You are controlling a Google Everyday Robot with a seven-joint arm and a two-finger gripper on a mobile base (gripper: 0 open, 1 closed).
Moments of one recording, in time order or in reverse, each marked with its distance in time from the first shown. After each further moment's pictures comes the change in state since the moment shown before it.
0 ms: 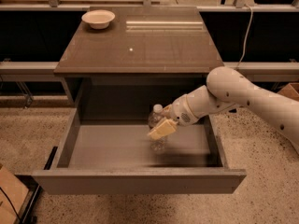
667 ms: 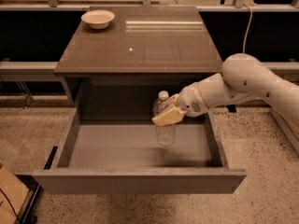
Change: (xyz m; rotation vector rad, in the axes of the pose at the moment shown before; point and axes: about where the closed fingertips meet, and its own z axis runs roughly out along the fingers) arm -0.032 0.012 -0.047 0.001 -0.084 -0.004
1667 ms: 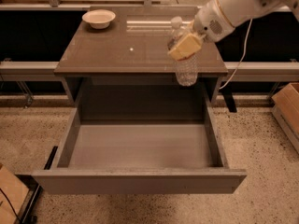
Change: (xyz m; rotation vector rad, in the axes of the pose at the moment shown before) arm -0.138 -0.040 -0.141 0.204 0.138 -0.139
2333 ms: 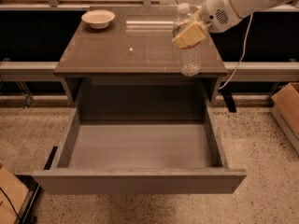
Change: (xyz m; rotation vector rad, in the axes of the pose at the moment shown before) arm -0.018 -0.020 -0.025 0.093 -0.055 0.028
